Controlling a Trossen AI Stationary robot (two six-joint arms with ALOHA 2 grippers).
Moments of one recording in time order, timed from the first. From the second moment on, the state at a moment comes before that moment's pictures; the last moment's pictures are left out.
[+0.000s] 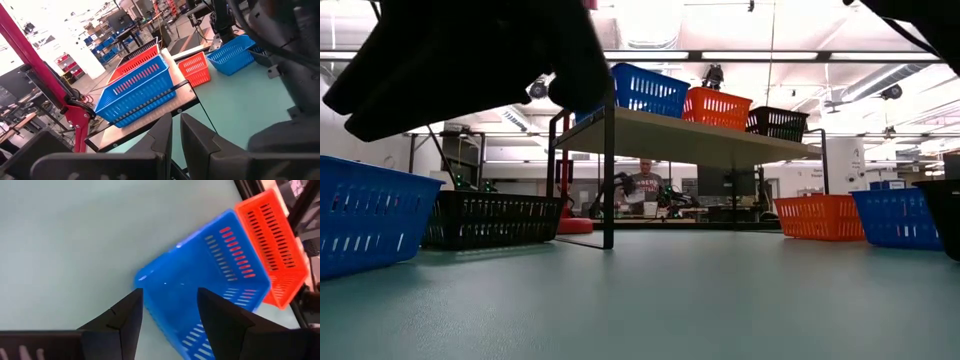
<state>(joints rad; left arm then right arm) -0.94 1.23 0.77 -0.43 -1.39 -0.44 0.31 2.48 2.24 -0.56 -0.07 -0.84</state>
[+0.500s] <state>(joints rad) -0.94 1.23 0.77 -0.43 -1.39 -0.44 0.27 2.50 2.20 -0.54 -0.11 -0.85</state>
